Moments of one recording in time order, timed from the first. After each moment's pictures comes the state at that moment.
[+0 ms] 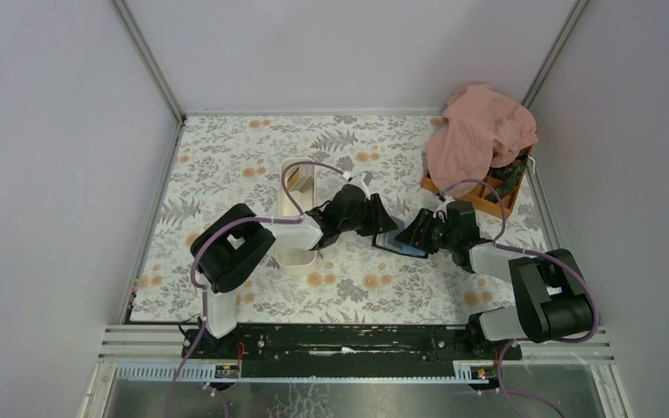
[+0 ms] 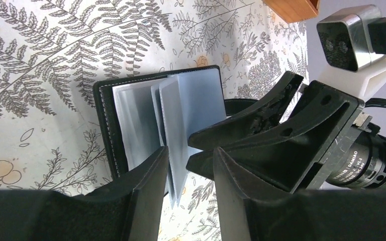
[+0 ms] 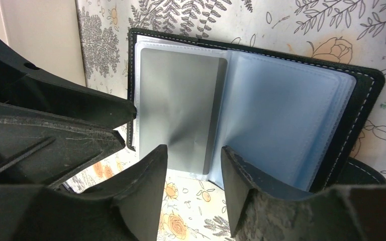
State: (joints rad) left arm -0.81 1.91 1.02 0.37 0.17 -0.92; right arm 0.22 1.40 0.39 0.28 -0.45 0.64
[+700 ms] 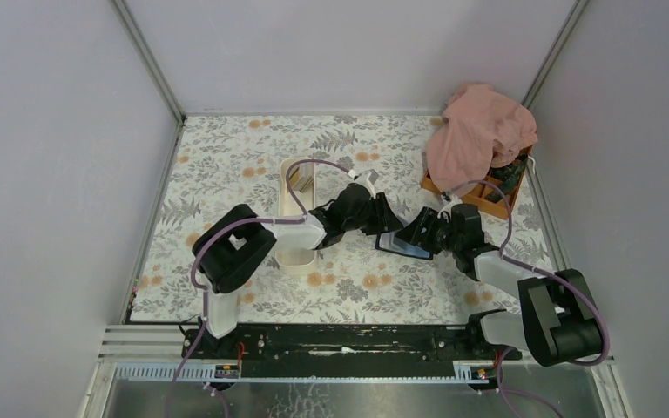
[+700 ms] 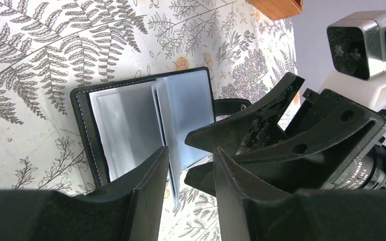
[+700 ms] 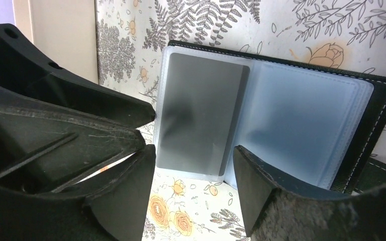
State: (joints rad) left arm -0.83 1.91 1.06 0.36 0.18 -0.91; right arm 0.22 1.28 0.34 0.29 -0.43 0.65
